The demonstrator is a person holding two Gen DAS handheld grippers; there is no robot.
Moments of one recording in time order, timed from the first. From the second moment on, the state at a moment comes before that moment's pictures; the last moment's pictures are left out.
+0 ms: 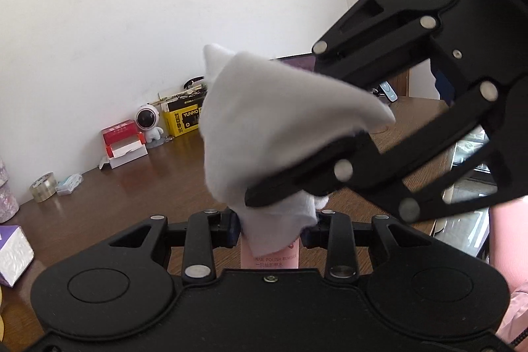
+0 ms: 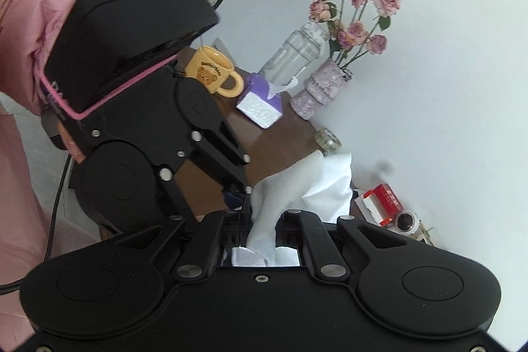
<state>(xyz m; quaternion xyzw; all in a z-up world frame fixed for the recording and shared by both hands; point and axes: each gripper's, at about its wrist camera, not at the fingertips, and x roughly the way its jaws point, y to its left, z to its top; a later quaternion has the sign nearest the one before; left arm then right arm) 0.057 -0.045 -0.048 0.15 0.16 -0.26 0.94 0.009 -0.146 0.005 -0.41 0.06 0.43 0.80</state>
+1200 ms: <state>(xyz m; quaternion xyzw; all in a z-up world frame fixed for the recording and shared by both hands) 0.044 -0.047 -0.051 0.13 0.17 -0.21 0.95 0.020 -0.142 0.015 -0.44 0.08 0.42 0.79</state>
